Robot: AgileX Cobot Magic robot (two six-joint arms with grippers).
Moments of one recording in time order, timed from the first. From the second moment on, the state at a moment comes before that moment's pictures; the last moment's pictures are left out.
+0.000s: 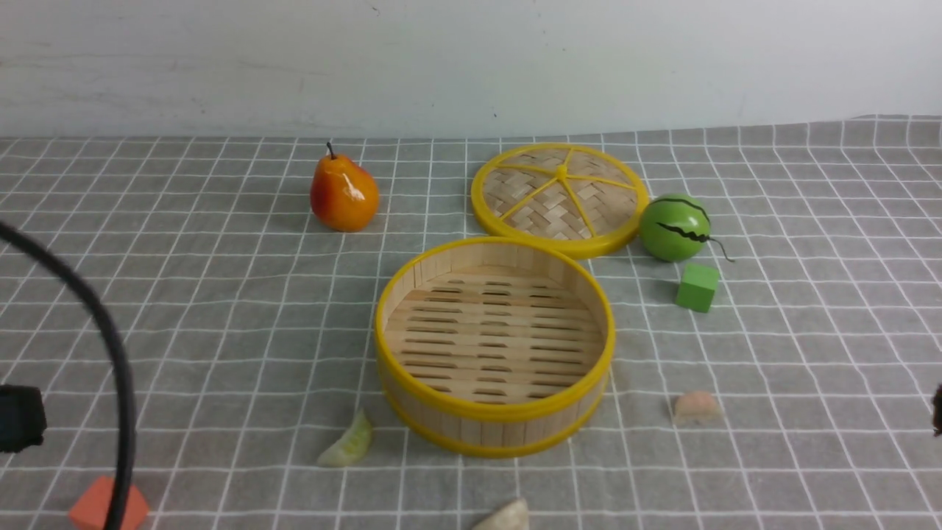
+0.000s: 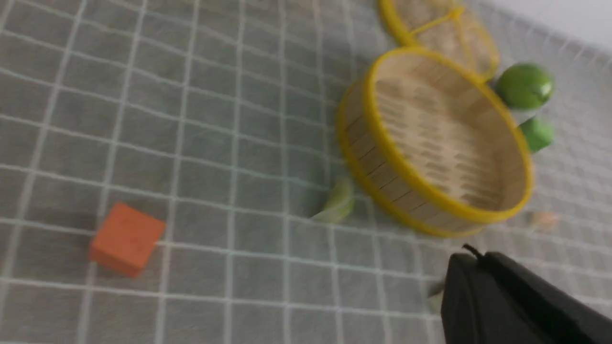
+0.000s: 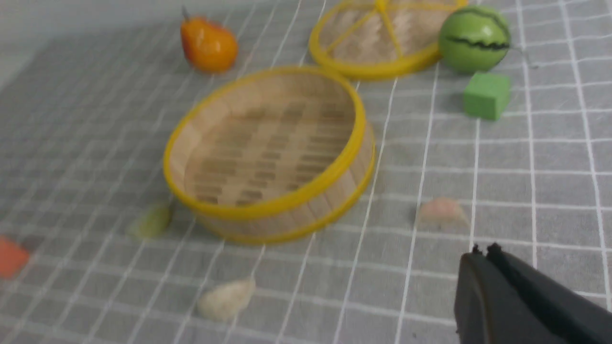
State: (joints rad) right arm -0.04 0.63 -0.62 0.66 0.75 -0.42; left arm 0.05 0.66 -0.78 -0.37 0.93 -0.05
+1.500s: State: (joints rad) right arm 0.52 1.16 -0.88 0.33 0.91 -0.30; left arm -0.46 1.90 -1.21 0.02 0.77 -0.17
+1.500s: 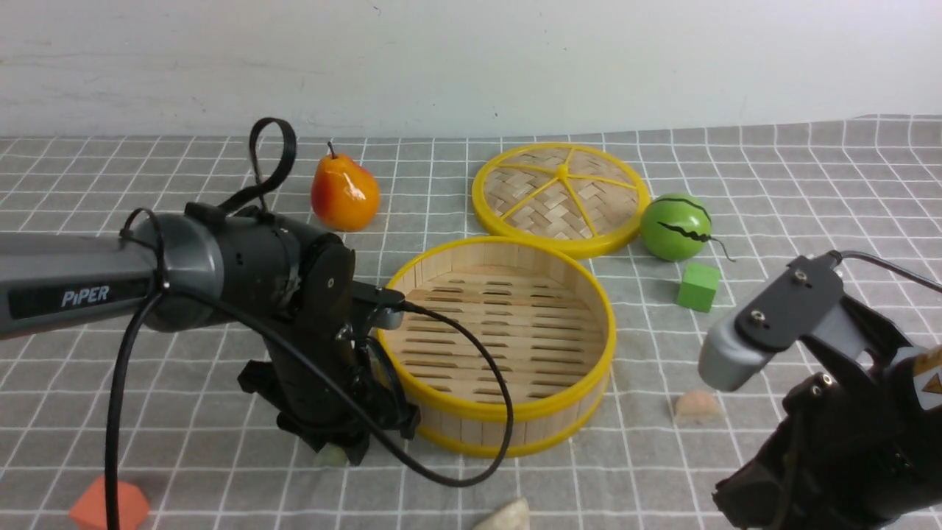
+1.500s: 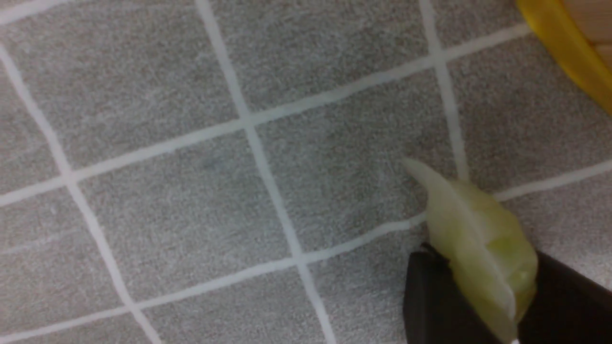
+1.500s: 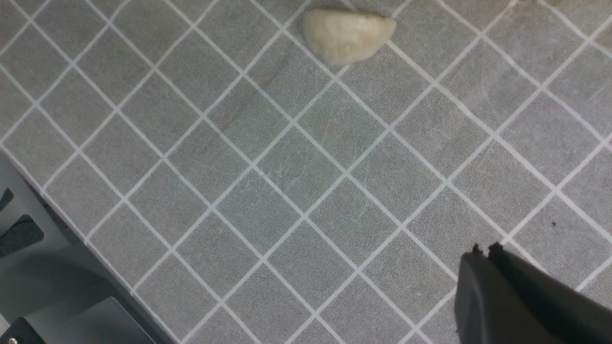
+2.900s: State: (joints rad) right arm 0.54 1.21 -1.02 0.31 0.98 -0.27; left arm -0.57 2.18 -2.24 0.02 1.20 -0.27
